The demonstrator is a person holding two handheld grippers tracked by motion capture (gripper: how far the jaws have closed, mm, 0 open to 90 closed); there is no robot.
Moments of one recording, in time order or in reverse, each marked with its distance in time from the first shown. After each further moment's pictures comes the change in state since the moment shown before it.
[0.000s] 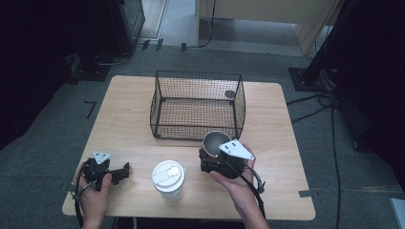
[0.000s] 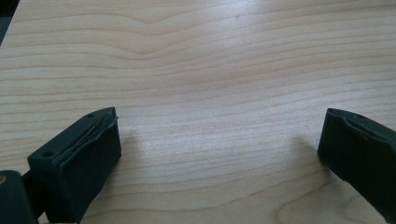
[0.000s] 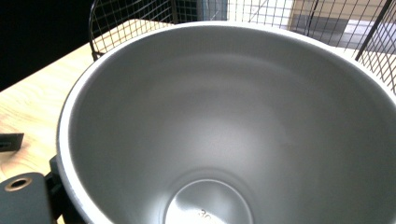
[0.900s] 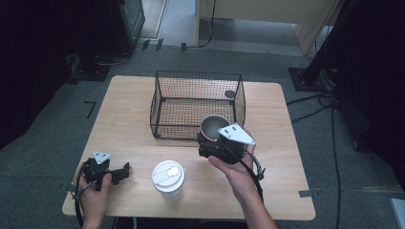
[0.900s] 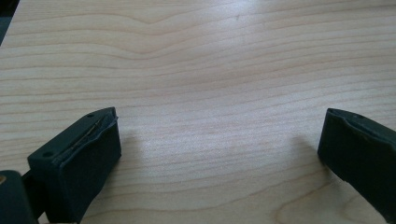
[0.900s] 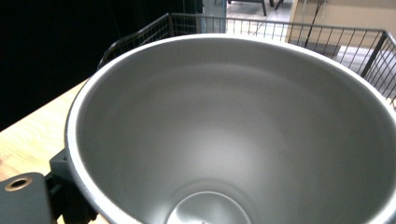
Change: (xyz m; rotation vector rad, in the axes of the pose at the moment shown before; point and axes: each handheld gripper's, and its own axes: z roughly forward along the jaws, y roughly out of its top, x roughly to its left) left arm 0.000 0.000 0.000 0.000 0.000 -0.002; right arm 0.001 0.047 0.002 -0.073 -0.003 -0.008
